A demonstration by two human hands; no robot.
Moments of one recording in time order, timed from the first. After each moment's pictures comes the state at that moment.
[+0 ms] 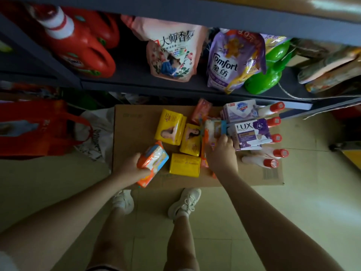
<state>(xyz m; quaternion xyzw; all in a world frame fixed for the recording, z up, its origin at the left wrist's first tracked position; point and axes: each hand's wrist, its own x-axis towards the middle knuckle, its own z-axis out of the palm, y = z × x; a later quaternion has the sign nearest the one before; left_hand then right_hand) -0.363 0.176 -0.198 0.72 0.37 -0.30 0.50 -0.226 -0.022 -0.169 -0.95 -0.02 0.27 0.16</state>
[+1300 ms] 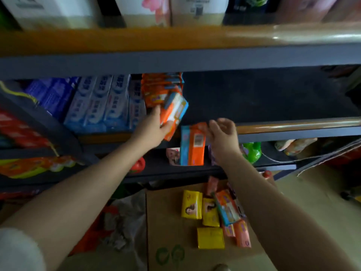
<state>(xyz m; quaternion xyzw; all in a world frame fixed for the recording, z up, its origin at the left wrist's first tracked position) -0.167 0.290 0.077 0.94 0.15 0.06 0.29 -0.114 0.117 0.031 -0.58 0.09 0.10 0.81</state>
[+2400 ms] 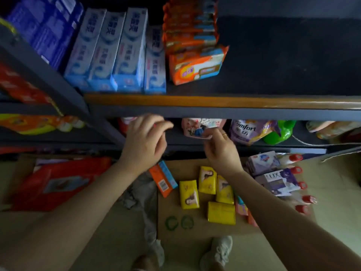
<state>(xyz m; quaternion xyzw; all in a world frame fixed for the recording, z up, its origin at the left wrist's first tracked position) -0.265 0.322 -0.015 0.96 -0.03 0.25 0.14 -0.176 0.124 -0.056 -0.87 -0.30 0.04 0.39</state>
